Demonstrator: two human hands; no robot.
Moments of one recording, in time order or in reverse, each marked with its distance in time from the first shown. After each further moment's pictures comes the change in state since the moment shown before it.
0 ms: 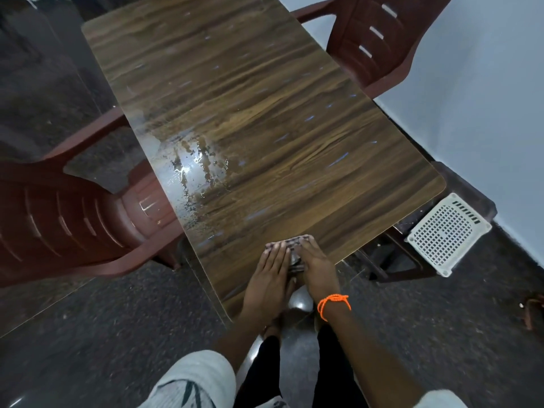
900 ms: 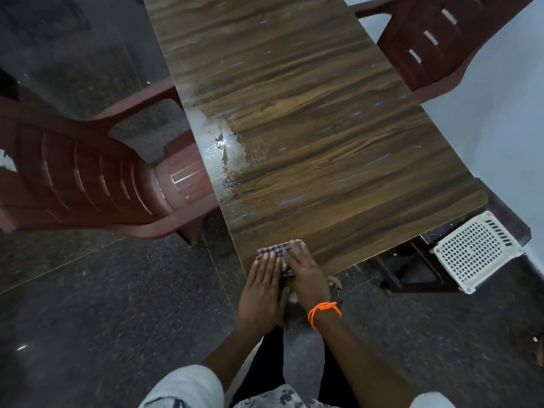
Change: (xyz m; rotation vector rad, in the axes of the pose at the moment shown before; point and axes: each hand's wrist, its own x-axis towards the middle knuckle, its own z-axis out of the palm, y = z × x) left_hand -0.098 -0.028 0.017 -0.040 0.023 -0.248; right_hand -0.035 -0.065 0.057 -0.130 -0.157 -0.214
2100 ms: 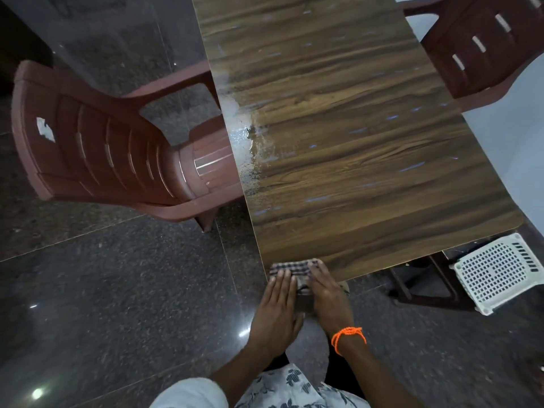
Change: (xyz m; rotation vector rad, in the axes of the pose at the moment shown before) left_hand -0.046 0.011 0.016 -0.017 -0.119 -0.017; right_hand -0.036 0.004 0.007 -0.048 -0.041 -0.071
